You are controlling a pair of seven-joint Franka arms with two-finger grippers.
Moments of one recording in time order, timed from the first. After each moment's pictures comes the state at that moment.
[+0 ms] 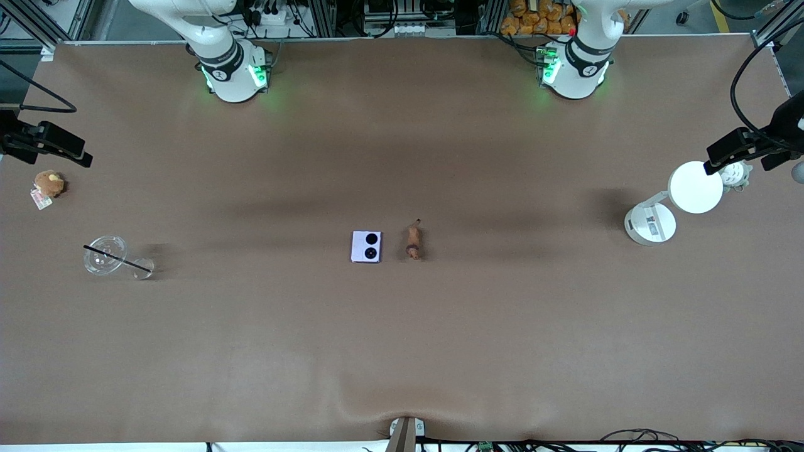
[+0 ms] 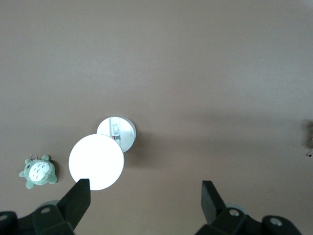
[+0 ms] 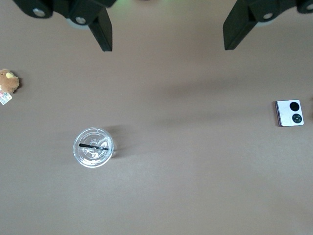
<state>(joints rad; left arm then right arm) 0.00 -0.02 -0.01 -1.59 0.02 1.60 -0.08 -0.04 0.01 -0.01 -1.49 0.02 1.45 0.04</state>
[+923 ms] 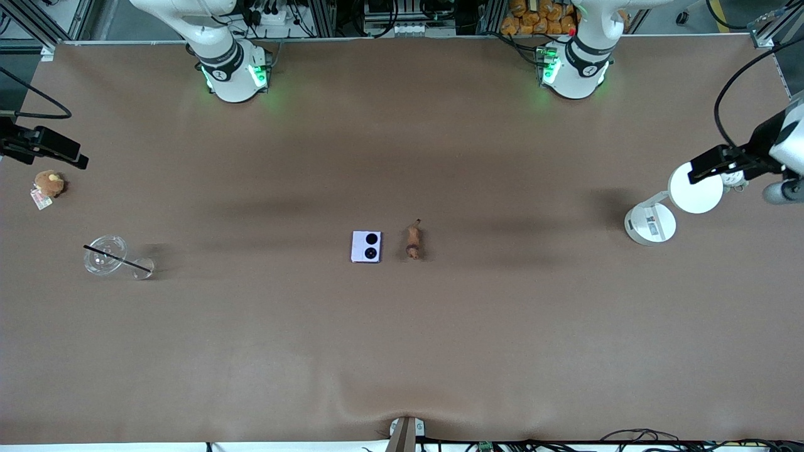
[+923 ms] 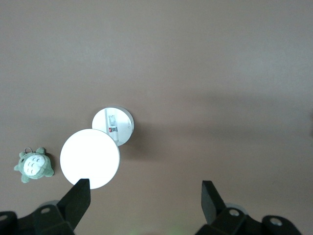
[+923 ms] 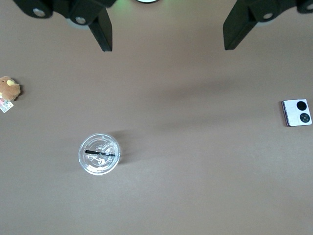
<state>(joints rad) 0.00 0.05 -0.01 -1.59 0.02 1.58 -0.08 -0.07 0.02 -0.01 -1.52 0.02 1.45 0.04</state>
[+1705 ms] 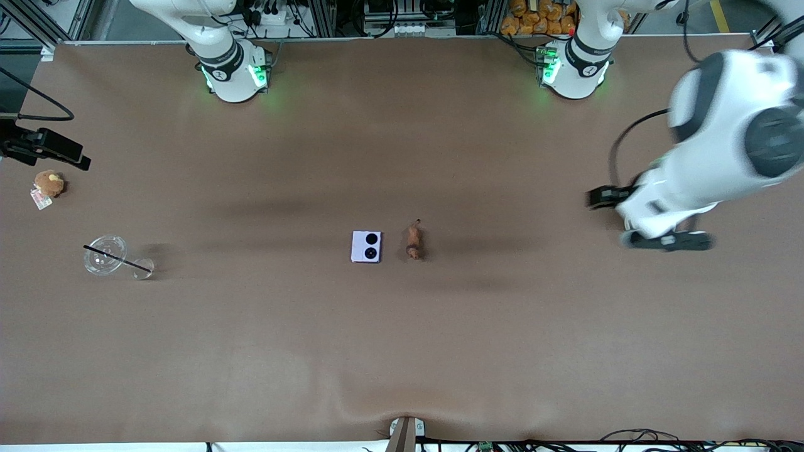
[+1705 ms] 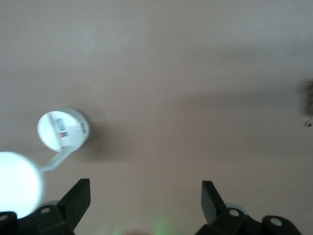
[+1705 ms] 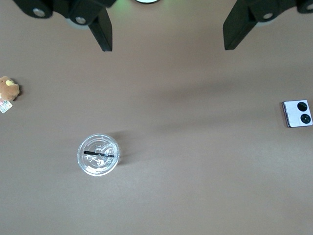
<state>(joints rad) -0.27 0.30 -0.02 -1.47 0.01 1.58 -0.23 -0.07 0.02 -0.01 -1.52 0.02 1.45 0.04</state>
